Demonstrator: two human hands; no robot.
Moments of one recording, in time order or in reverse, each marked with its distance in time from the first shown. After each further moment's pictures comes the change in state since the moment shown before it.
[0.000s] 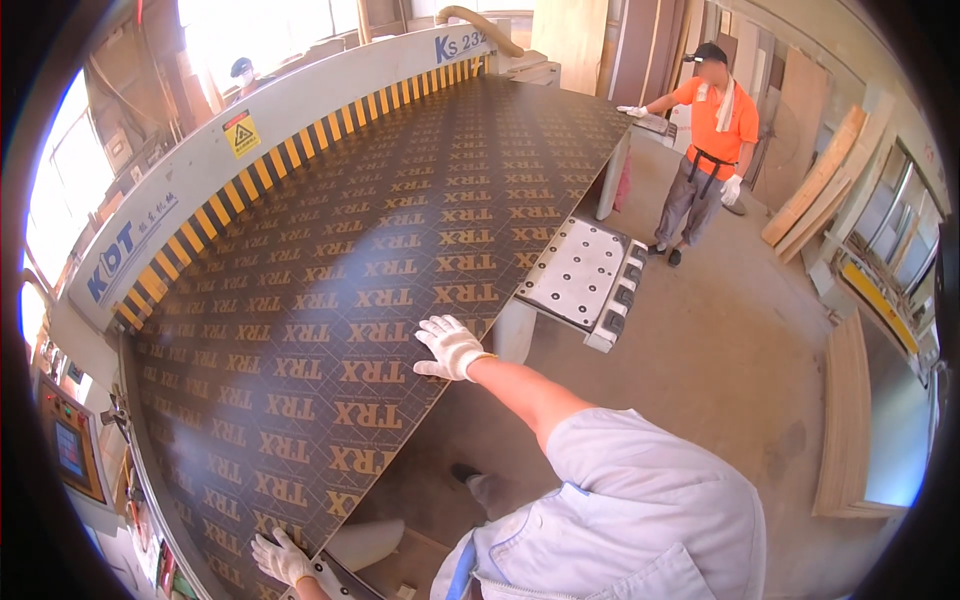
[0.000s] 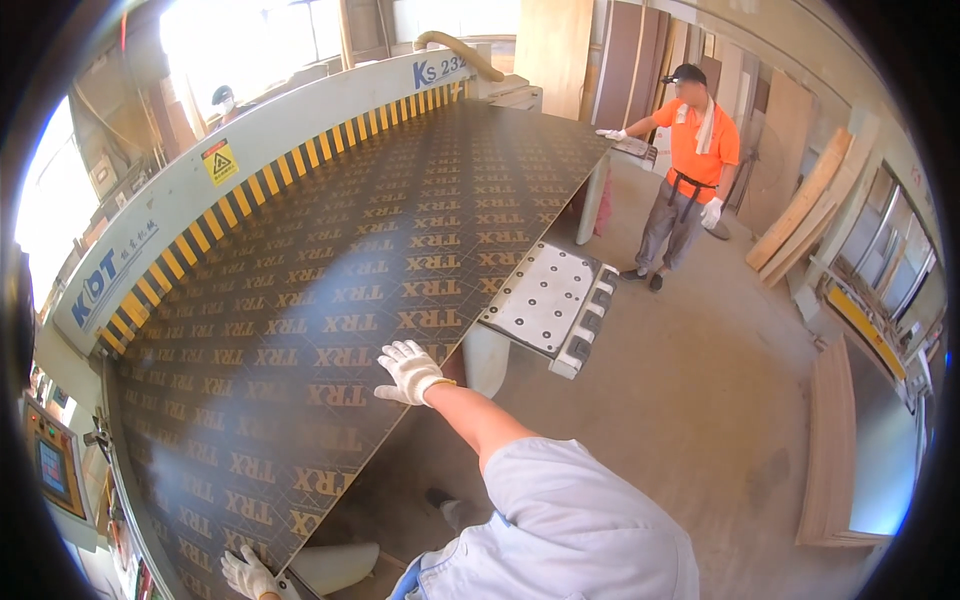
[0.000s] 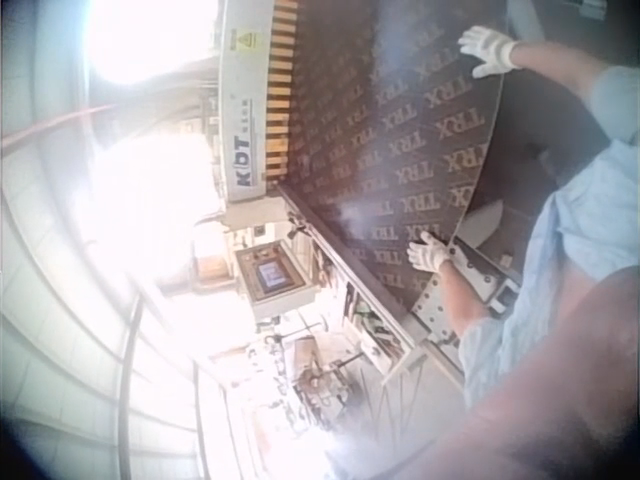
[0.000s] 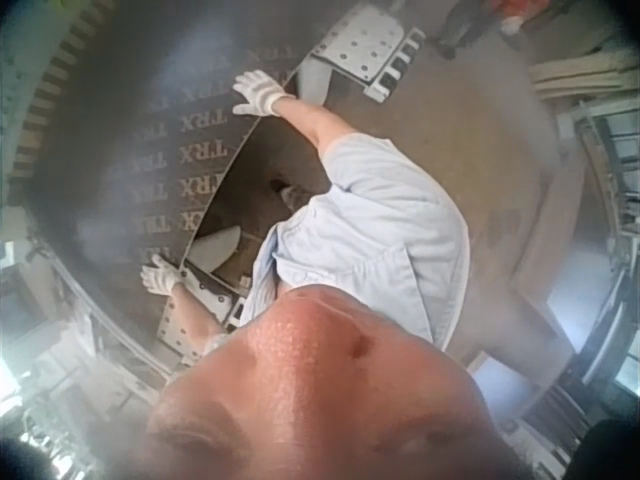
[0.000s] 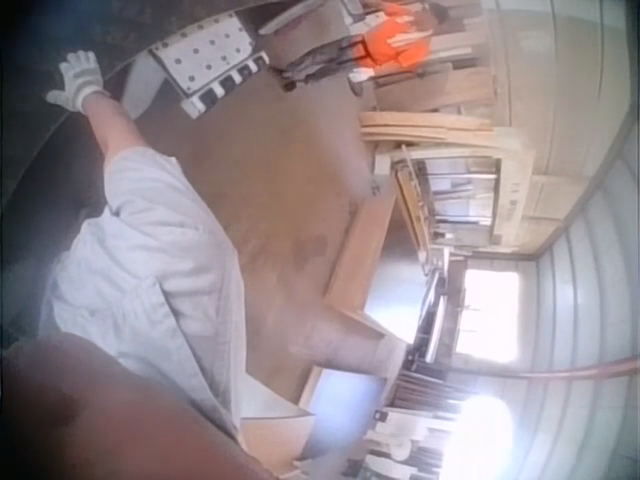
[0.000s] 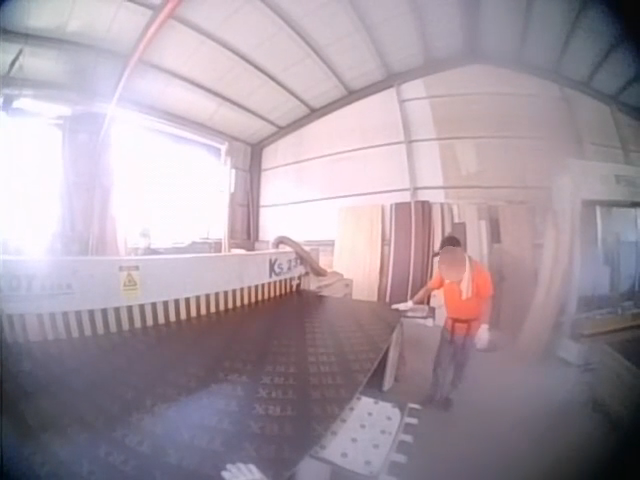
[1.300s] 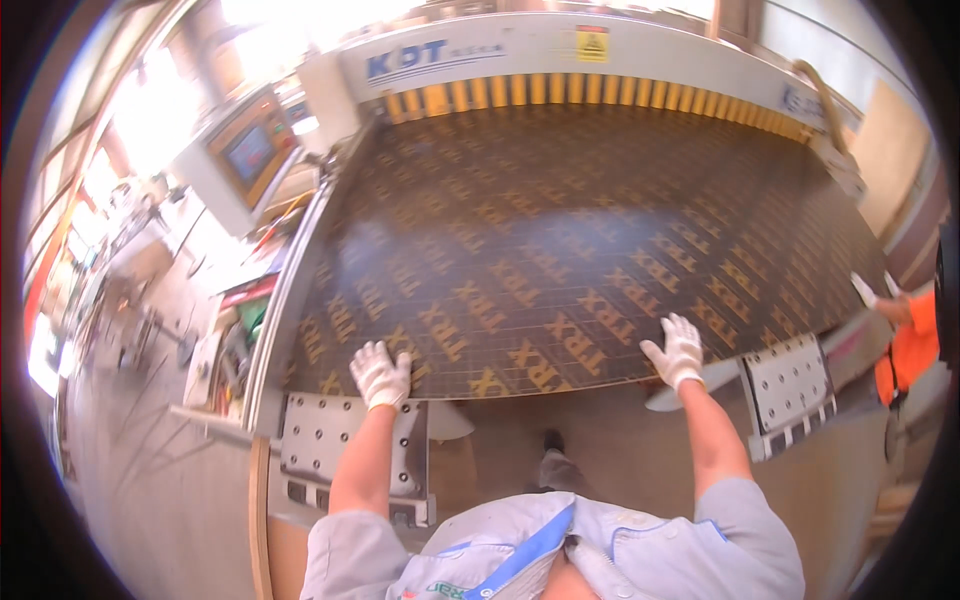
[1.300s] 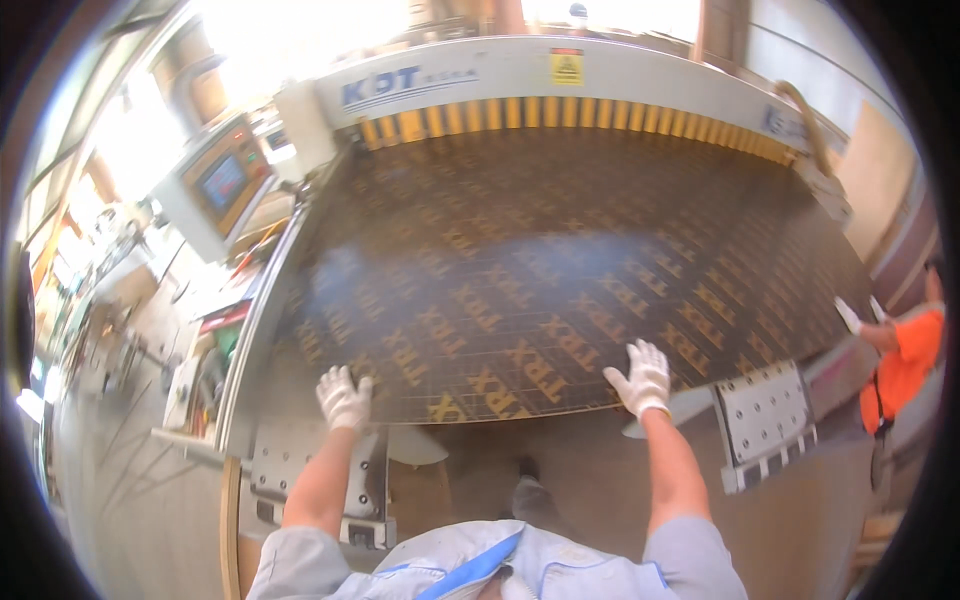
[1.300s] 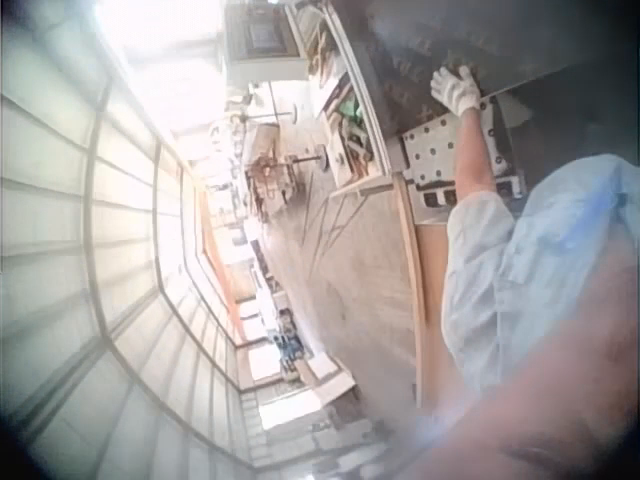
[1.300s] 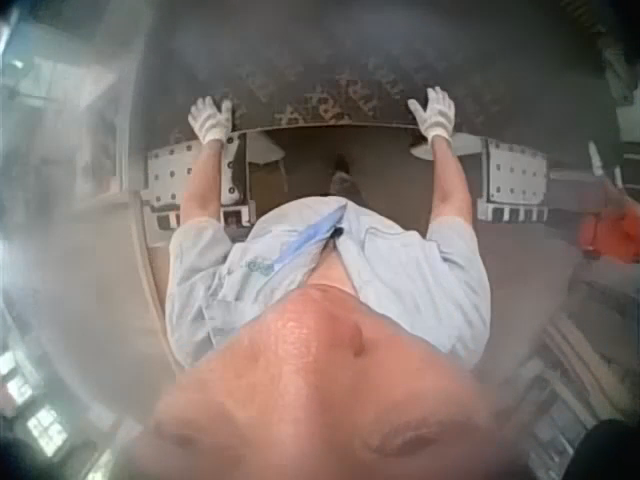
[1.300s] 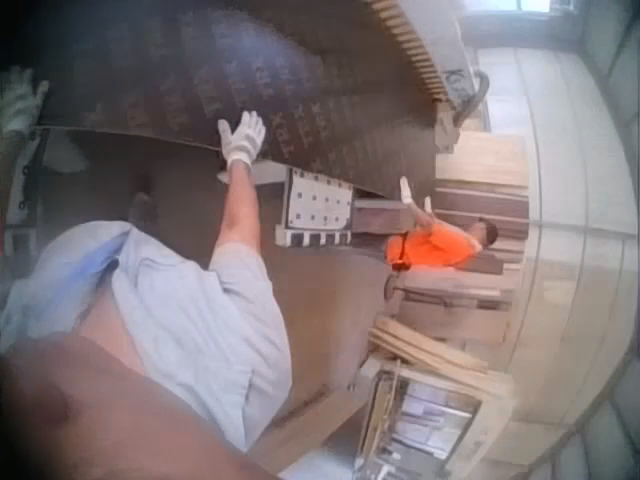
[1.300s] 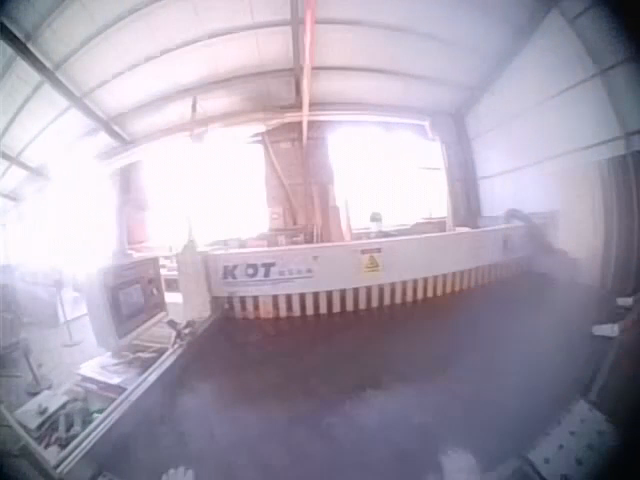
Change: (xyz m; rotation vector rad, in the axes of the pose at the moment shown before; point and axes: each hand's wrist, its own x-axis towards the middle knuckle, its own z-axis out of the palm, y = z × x) left_hand 0.009 -0.019 0.005 -0.168 0.087 0.060; right_hand 0.008 -0.006 0.011 -0.036 0.091 -0.037
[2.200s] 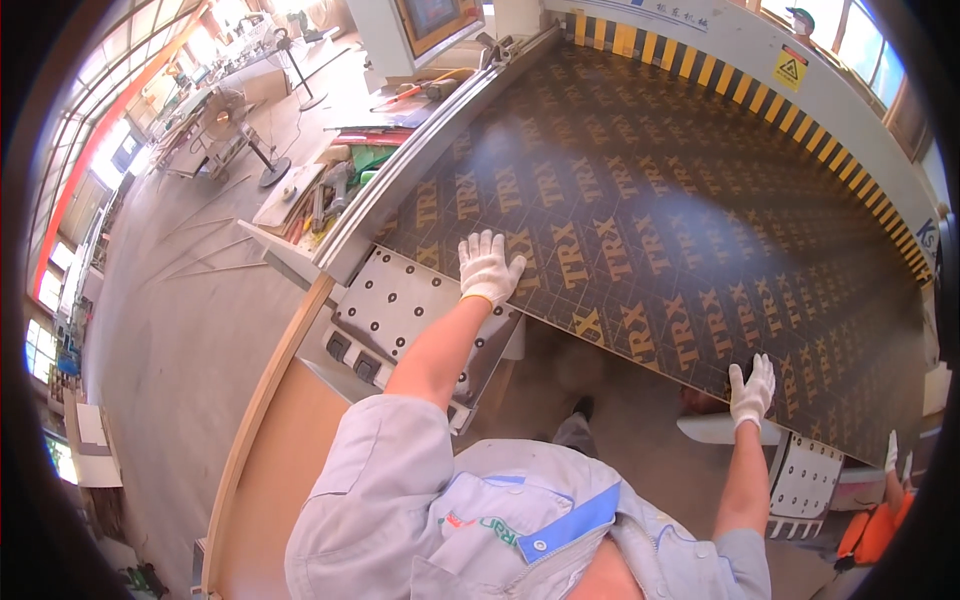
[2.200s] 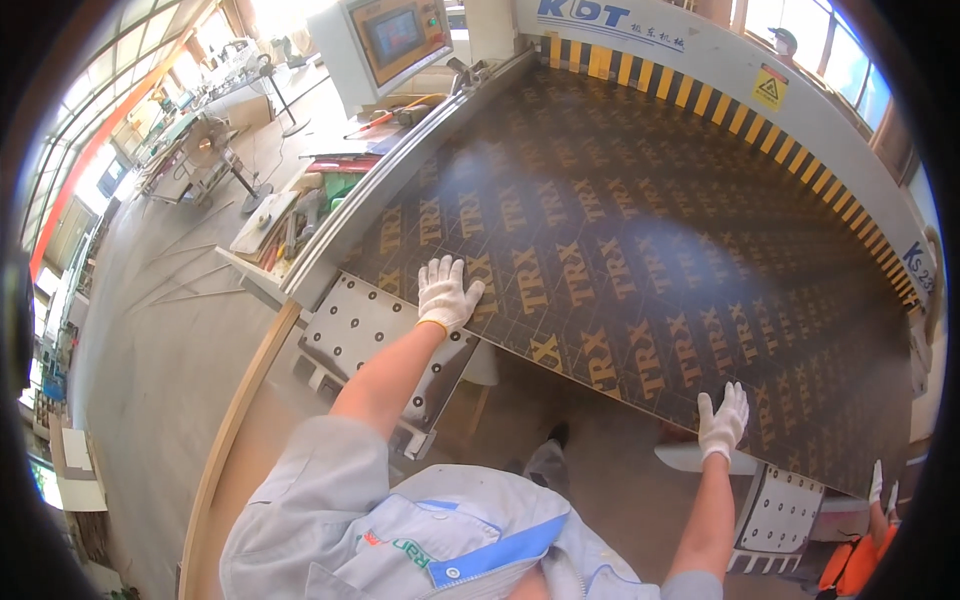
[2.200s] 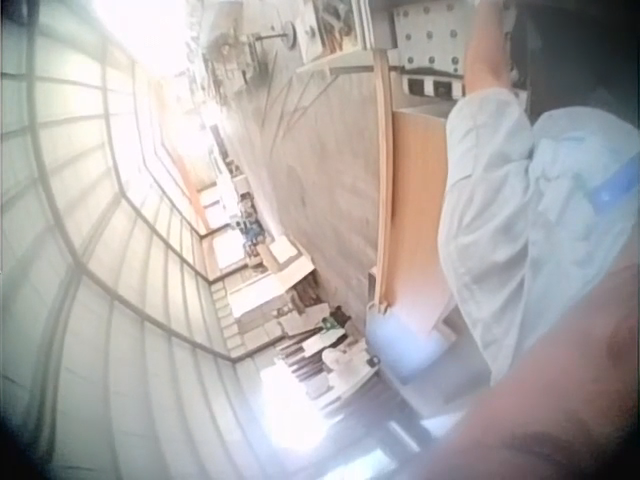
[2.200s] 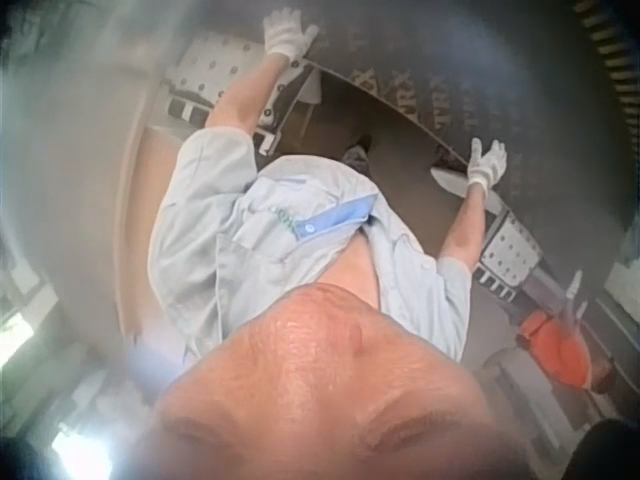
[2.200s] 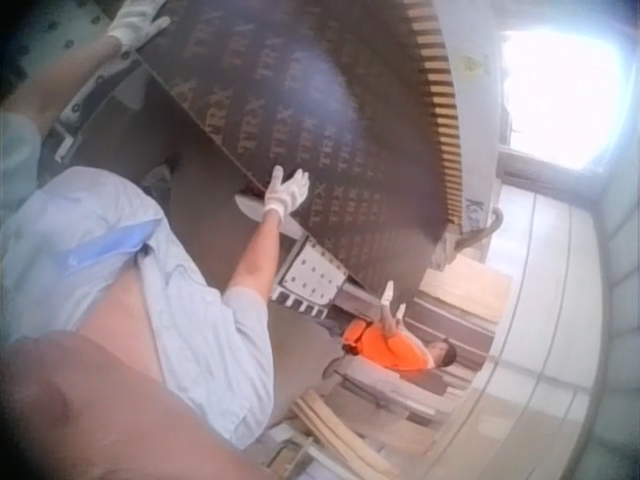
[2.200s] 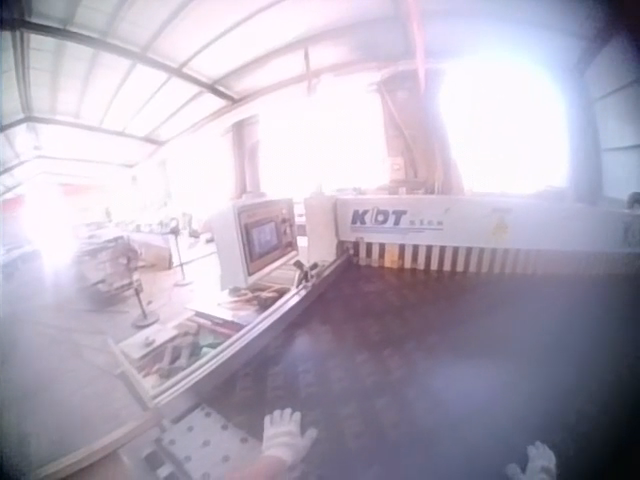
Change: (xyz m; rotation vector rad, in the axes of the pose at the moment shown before) left_hand -0.003 -0.012 0.004 -0.069 0.035 -0.039; right_hand 0.004 -0.006 0.003 -0.045 -0.042 -0.014
